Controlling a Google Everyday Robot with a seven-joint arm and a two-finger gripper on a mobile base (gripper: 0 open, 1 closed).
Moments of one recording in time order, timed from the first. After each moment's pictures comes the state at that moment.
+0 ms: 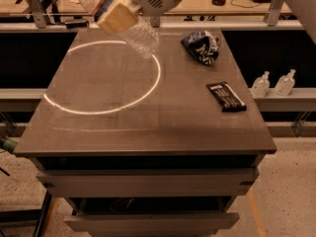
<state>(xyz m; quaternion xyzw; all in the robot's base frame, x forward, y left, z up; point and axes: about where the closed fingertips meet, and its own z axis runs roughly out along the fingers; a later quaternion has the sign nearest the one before) 0.562 0.083 1.050 -0.59 0.65 0.20 0.44</state>
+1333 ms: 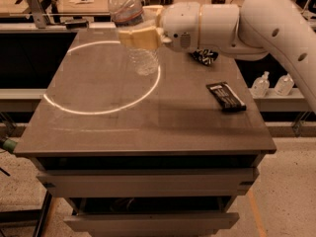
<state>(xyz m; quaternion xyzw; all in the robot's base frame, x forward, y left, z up) 0.569 0.052 1.023 -0.50 0.54 0.39 0.56</state>
